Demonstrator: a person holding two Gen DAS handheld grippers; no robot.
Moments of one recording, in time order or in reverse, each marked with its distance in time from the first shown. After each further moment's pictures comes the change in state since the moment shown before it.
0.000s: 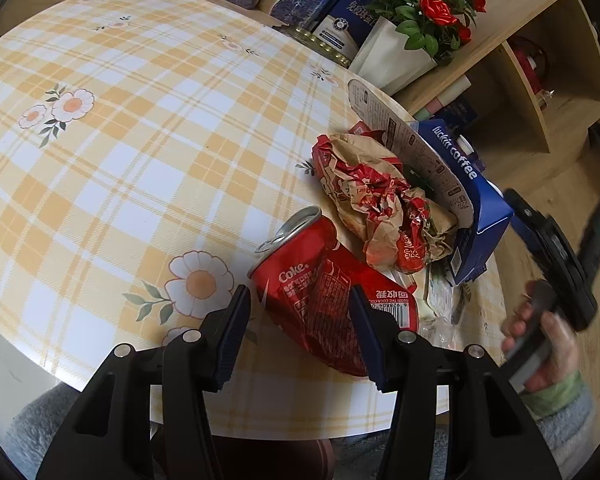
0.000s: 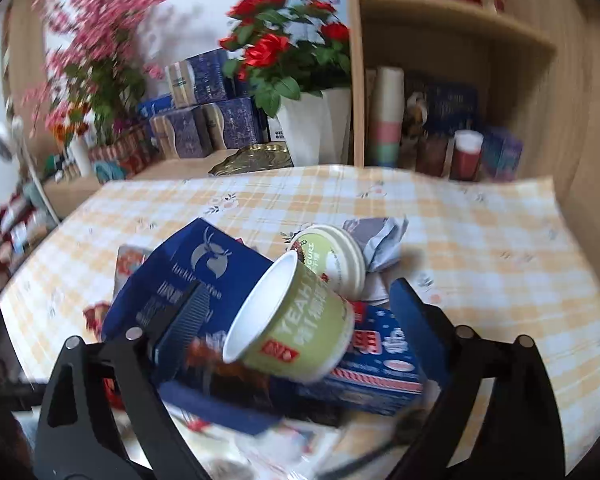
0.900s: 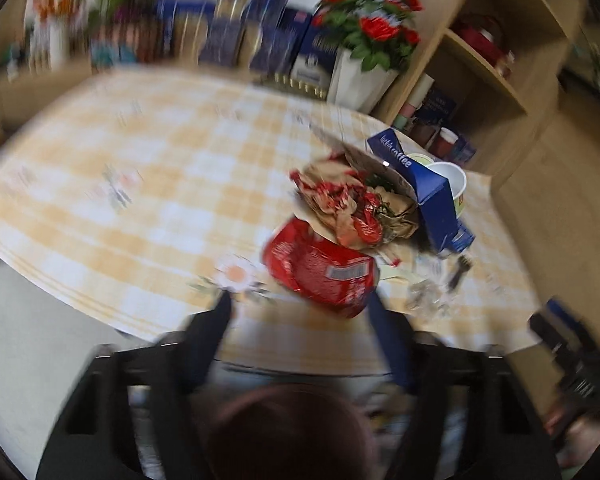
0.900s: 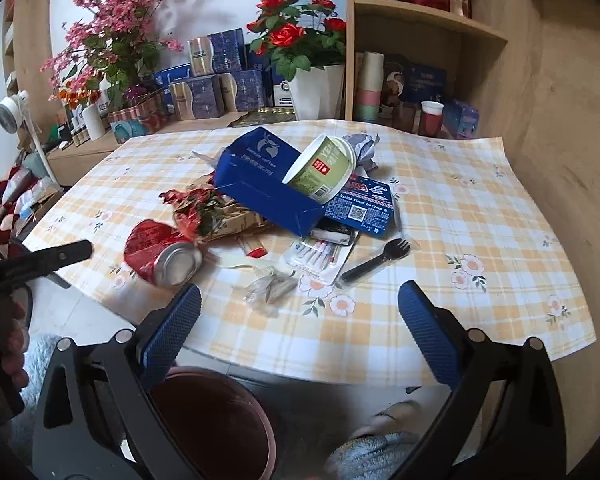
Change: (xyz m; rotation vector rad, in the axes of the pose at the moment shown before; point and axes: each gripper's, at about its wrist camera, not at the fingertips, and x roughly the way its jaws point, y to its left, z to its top) left arm -0.074 -0.028 -0.028 0.164 -0.097 0.090; right arm -0.161 0.049 -0.109 -0.046 0.069 -0.073
